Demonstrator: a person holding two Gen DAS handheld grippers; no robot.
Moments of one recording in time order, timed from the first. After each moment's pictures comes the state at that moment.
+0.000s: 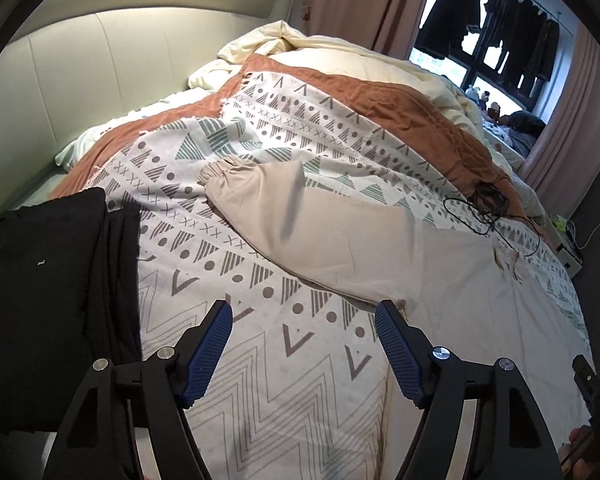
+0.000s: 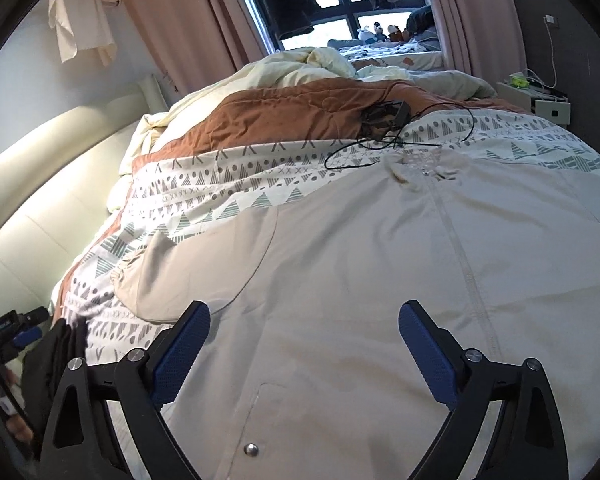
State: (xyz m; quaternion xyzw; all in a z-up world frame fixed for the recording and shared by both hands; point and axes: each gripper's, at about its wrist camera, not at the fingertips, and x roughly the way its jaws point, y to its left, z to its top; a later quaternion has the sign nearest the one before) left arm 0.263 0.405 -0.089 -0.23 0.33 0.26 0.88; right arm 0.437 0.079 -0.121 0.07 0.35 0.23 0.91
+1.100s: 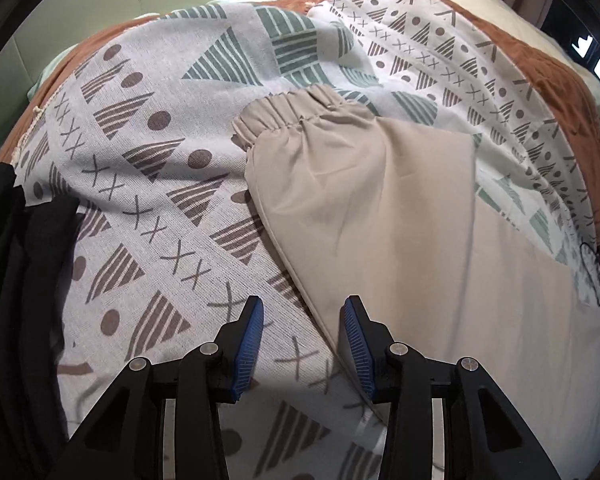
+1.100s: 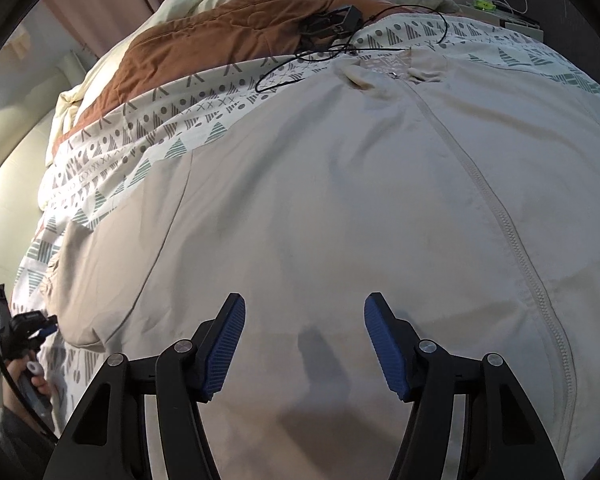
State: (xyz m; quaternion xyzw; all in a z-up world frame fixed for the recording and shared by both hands) left arm 0.414 0.606 -0.253 -0.30 0.42 0.36 0.77; right arm 0.546 0.104 -0.222 0.09 0.47 0.15 0.86
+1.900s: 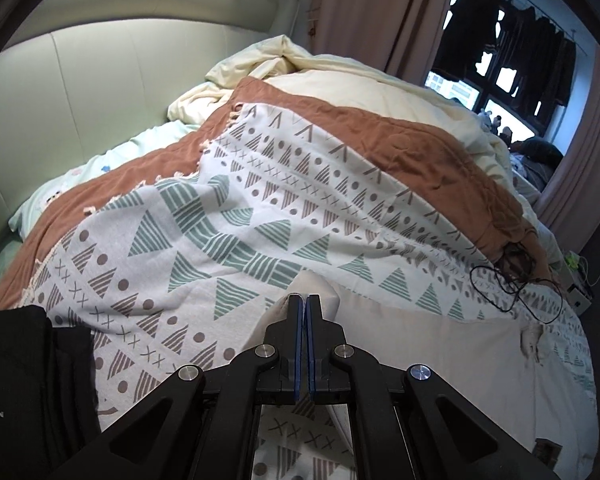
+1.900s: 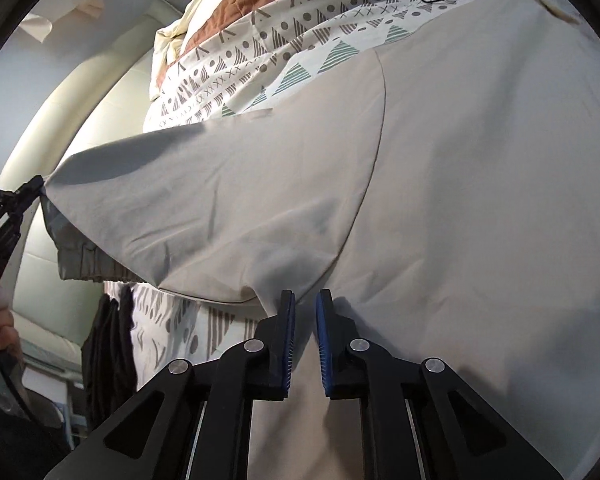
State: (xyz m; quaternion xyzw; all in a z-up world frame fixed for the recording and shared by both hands) left arm 0.415 0.525 -0.063 -0.23 0.29 0.26 0.89; right arm 0.538 0.240 -0.256 0.15 0.53 0.37 0.75
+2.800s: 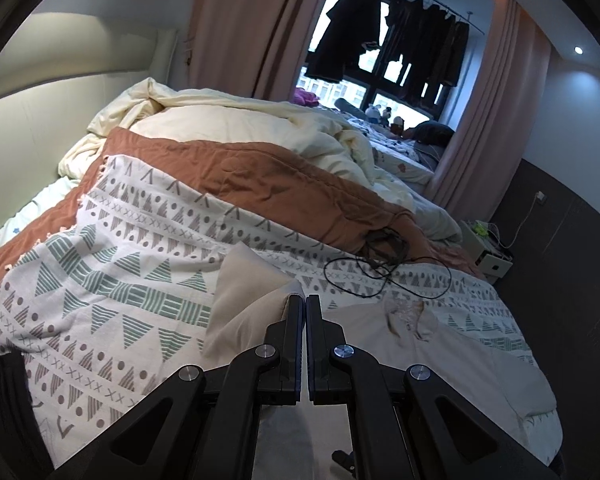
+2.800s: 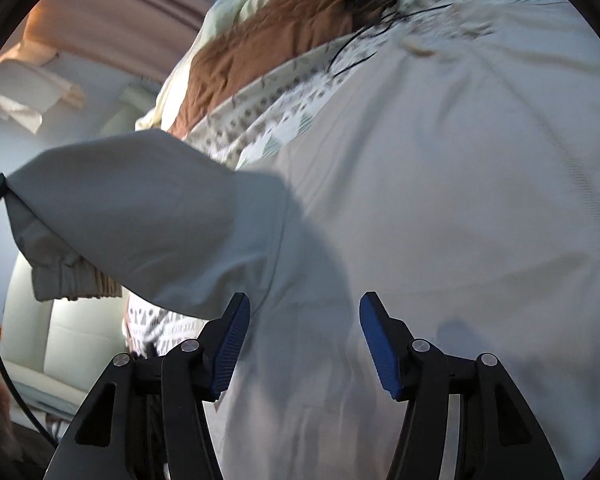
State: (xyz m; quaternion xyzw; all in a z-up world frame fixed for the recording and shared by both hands) left arm 0.449 0.337 0.040 -0.19 0.26 0.10 0.94; right arm 0.528 0.074 -0.204 0.25 0.48 0.29 0.79
